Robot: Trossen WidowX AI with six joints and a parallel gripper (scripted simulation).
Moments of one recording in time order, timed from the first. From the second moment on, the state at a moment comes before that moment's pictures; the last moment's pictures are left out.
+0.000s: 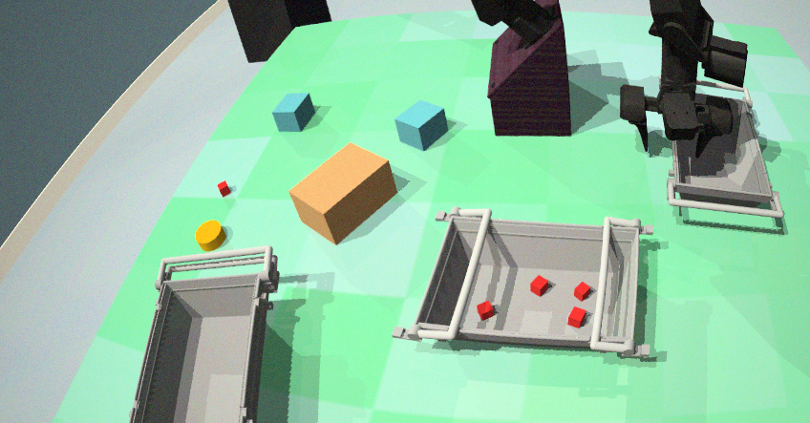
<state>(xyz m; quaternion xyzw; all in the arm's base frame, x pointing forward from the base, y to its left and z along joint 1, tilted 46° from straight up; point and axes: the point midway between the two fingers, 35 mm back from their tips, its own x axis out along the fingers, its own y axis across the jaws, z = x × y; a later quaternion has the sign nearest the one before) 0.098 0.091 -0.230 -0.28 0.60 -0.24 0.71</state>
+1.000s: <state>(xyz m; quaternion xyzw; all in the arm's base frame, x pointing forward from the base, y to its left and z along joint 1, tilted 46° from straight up) 0.097 0.085 -0.232 -0.28 0.60 -0.24 0.71</state>
